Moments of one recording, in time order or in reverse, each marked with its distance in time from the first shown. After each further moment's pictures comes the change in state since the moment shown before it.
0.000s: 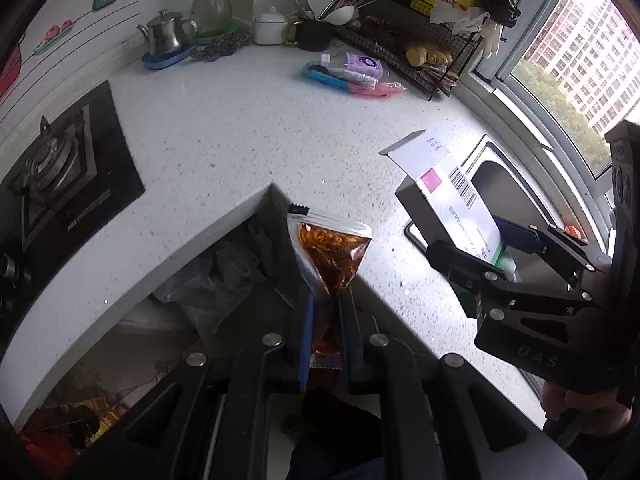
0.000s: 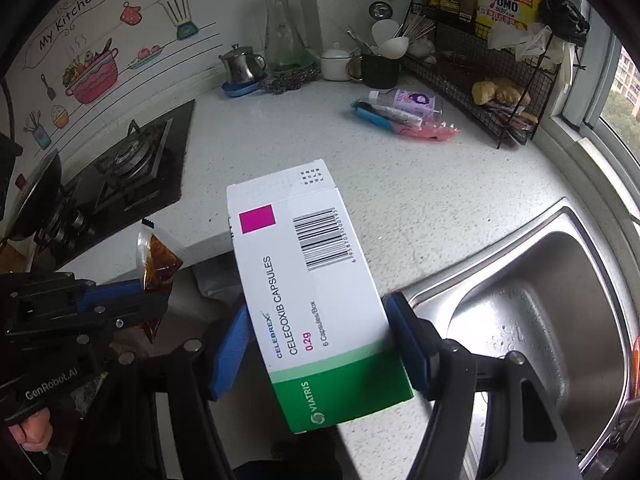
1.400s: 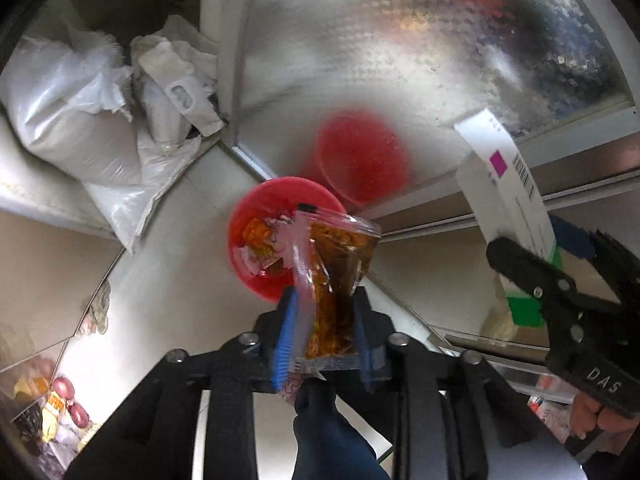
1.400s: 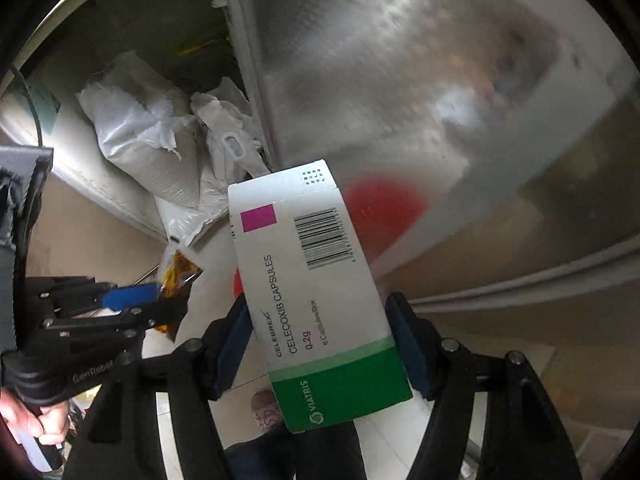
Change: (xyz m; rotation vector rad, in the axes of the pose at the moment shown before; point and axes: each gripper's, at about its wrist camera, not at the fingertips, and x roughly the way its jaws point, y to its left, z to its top) left arm 0.329 0.076 -0.237 0.052 0.305 -0.168; right arm 0.250 0.022 -0.251 0.159 0.231 -0.199
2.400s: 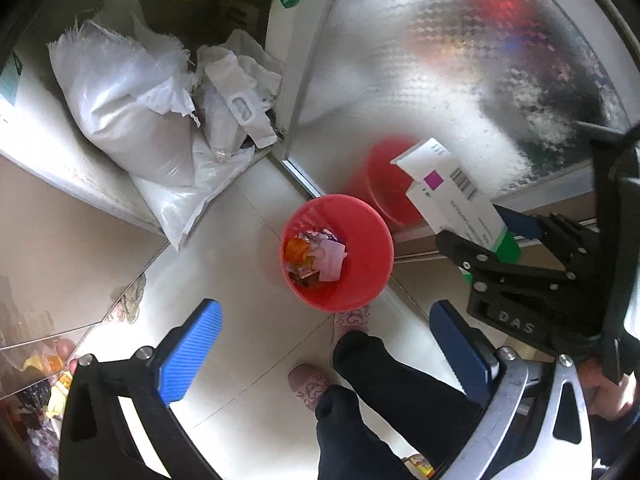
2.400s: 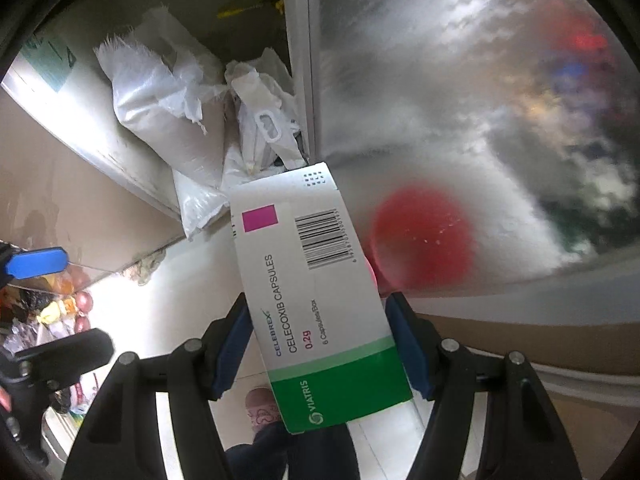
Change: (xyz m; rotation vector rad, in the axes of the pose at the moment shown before) left arm -0.035 0.034 -0.008 -0.092 -0.073 0.119; right arm 0.054 0.019 0.017 -0.173 0.052 0.058
